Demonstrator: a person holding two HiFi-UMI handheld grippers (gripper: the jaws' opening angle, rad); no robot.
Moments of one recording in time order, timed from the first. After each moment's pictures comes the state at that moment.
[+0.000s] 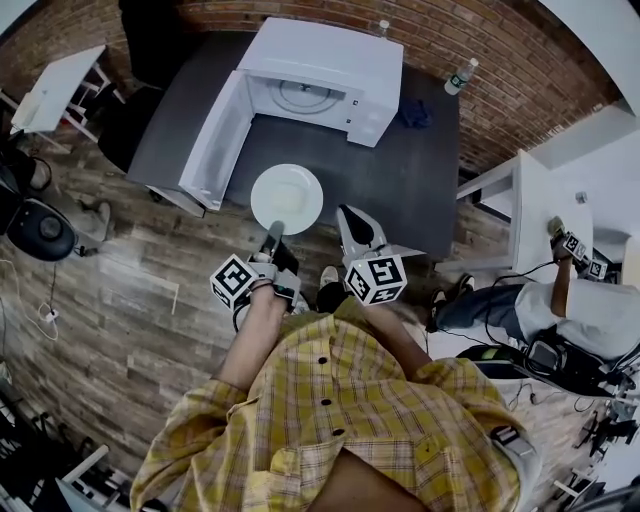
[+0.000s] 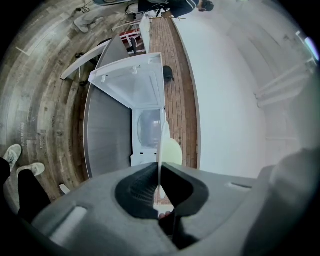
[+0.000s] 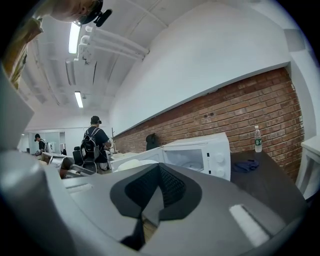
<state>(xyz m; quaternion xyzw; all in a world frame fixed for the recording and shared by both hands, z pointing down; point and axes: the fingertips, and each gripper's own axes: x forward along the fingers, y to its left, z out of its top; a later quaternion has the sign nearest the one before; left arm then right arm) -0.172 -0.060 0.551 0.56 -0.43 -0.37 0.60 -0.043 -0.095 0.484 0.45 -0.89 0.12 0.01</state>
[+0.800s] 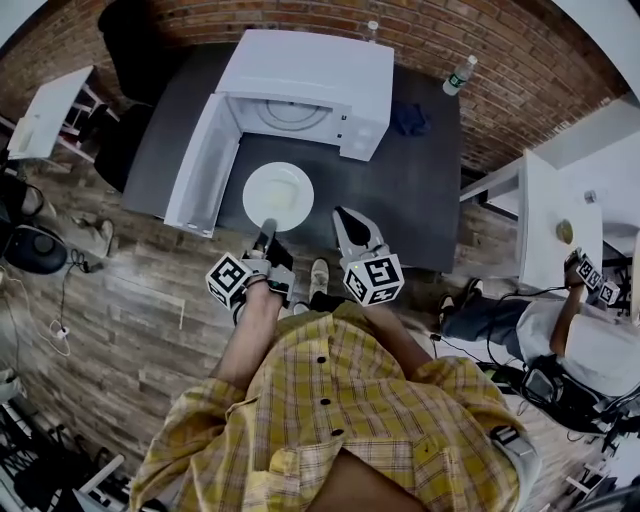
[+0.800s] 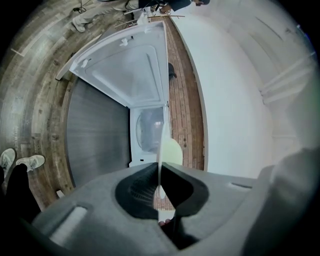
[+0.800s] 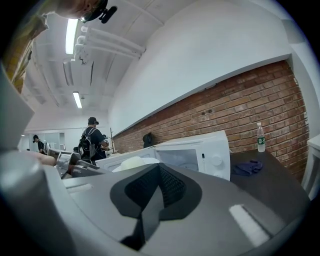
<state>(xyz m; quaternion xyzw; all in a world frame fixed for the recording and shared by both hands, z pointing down) -0.166 -0.144 0.569 0.56 -0.45 -0.36 0.60 -0.024 -0.165 0.506 0.45 -0.89 0.12 0.01</state>
